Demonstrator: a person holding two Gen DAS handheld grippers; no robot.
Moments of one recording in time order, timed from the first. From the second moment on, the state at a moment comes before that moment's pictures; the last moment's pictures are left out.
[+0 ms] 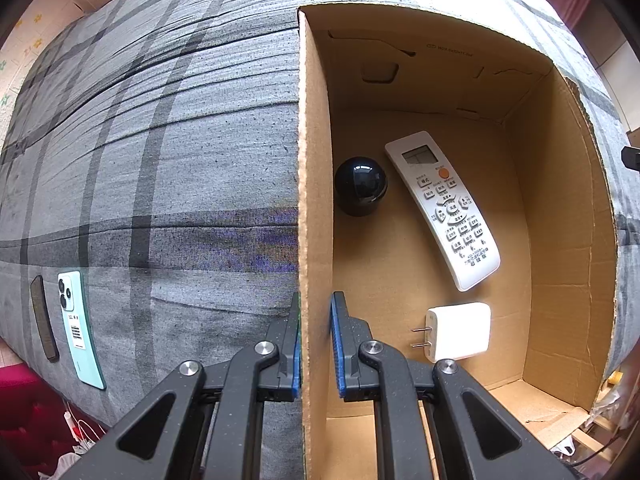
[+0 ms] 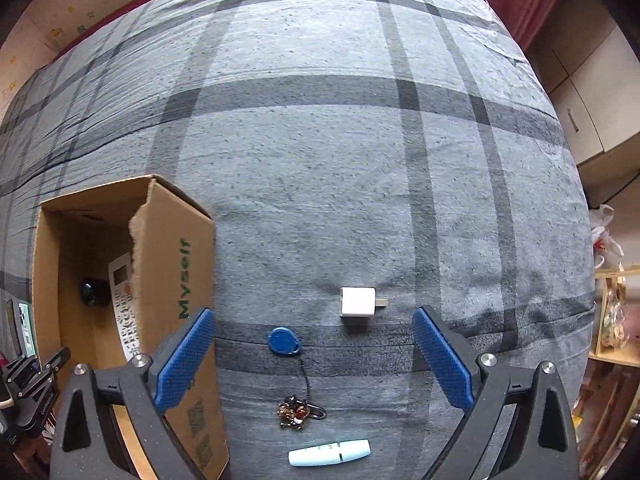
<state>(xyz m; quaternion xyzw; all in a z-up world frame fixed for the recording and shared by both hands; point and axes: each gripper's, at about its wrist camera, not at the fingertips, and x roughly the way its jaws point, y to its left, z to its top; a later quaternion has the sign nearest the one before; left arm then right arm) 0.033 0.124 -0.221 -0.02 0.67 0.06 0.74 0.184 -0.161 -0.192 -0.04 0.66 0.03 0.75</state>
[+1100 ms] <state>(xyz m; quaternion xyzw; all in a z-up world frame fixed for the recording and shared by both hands) 0.033 0.123 -0.221 -0.02 0.67 0.07 0.74 0.206 -0.222 -0.305 -0.01 0.72 -0.01 0.69</state>
